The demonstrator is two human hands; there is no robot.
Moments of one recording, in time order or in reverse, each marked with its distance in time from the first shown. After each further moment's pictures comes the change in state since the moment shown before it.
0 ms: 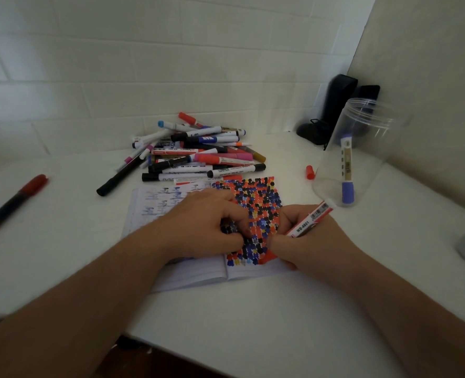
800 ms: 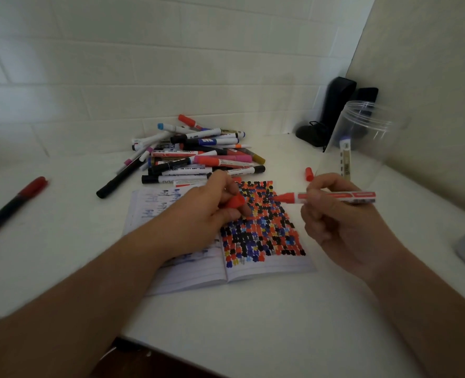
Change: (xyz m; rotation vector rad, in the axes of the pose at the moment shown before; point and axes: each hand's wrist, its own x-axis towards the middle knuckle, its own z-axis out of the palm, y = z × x) left_hand -0.002 0.002 -0.005 -0.336 0.079 -0.085; right_hand 0.007 0.000 -0.034 0.784 0.001 -0.090
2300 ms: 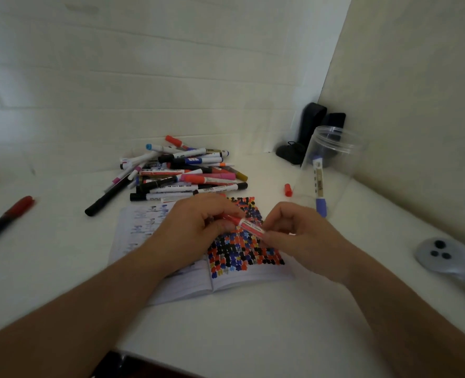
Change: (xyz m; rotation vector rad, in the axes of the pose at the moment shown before) left_hand 0.003 0.005 0.011 0.081 0.298 0.311; right_hand -0.010 -0.012 0.013 -0.905 -0.075 0.084
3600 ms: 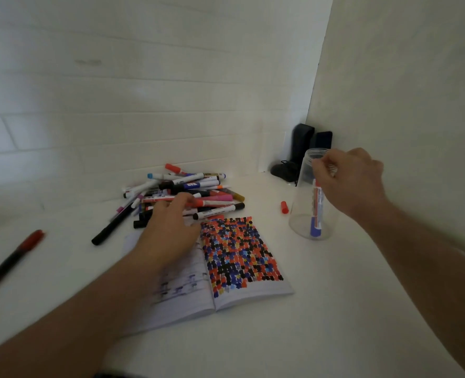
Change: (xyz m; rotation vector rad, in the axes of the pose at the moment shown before) left_hand 0.019 -0.026 -0.023 0.203 0.066 -0.601; right_hand 0.063 0.018 -0.108 -0.749 0.827 -0.119
